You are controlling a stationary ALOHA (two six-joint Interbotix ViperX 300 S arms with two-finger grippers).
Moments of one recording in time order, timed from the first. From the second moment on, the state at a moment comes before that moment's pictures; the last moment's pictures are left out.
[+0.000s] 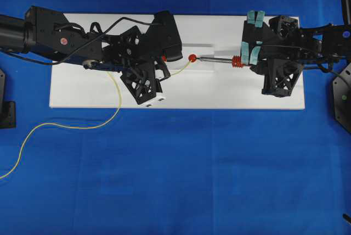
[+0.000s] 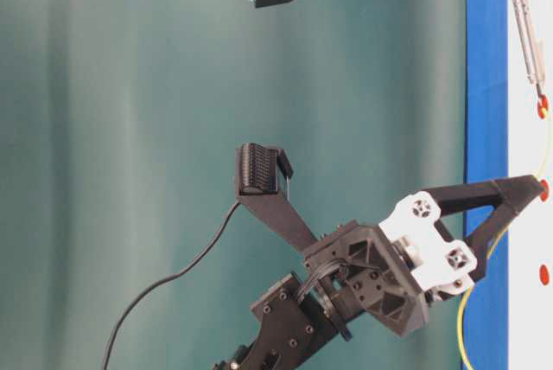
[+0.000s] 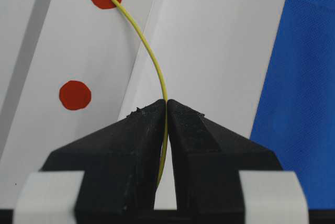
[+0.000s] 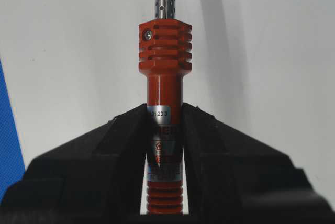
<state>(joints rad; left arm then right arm) 0.10 0.13 0.51 0.00 0.17 -0.20 -0.20 -0.28 0.90 -0.07 0.48 0.14</state>
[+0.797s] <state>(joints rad) 0.09 -0.08 0.67 0.00 0.16 -0.21 -0.20 -0.29 0.90 -0.07 0.47 0.14</state>
